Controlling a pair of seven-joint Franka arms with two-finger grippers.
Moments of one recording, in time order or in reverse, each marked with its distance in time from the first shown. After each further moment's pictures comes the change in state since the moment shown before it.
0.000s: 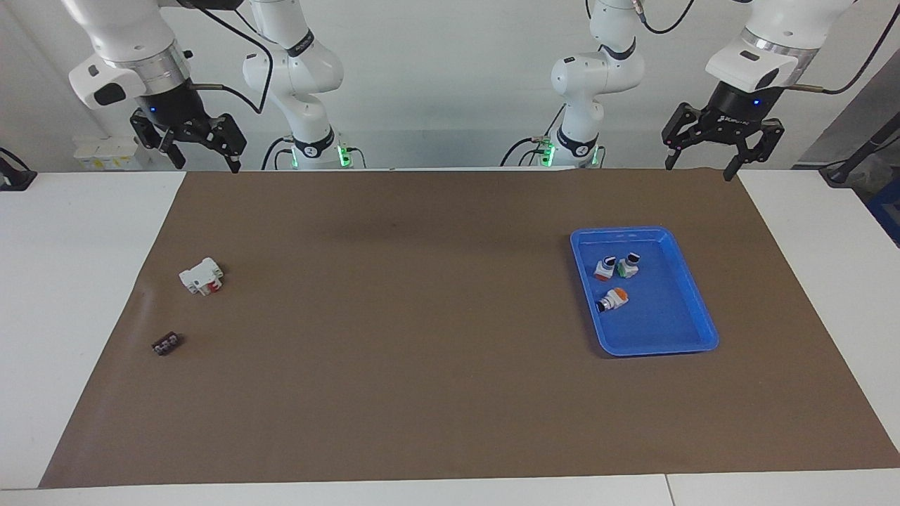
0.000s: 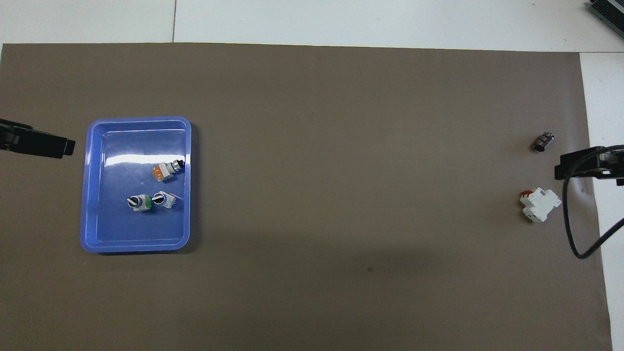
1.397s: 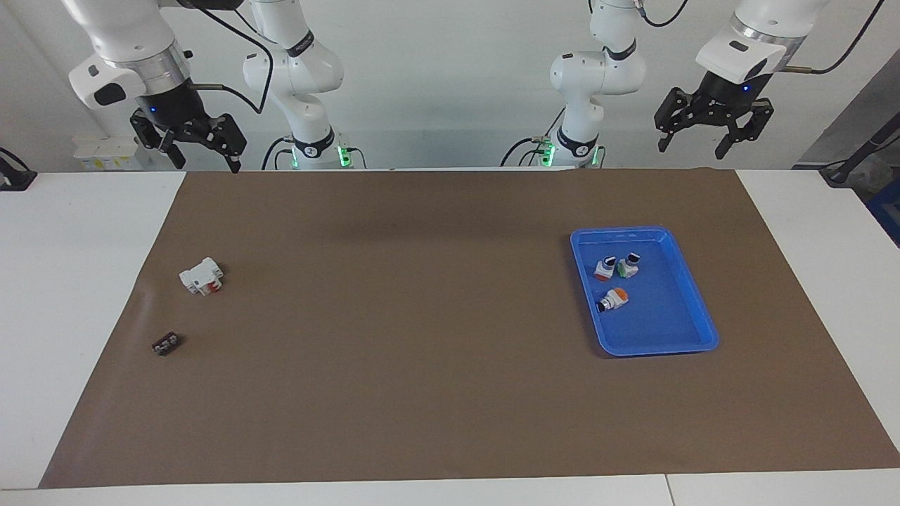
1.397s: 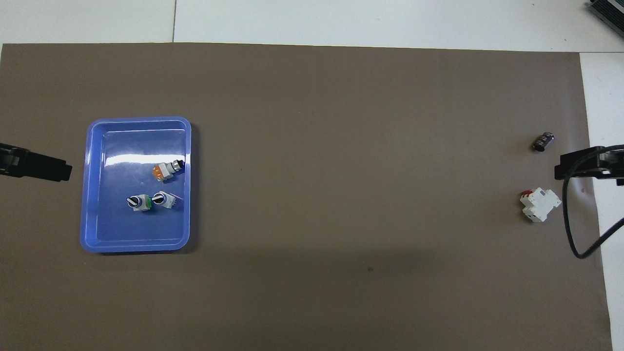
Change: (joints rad) left arm -0.194 -0.023 0.165 0.011 0.047 -0.137 -0.093; right arm 0.000 0.000 0.000 0.000 0.000 0.000 0.000
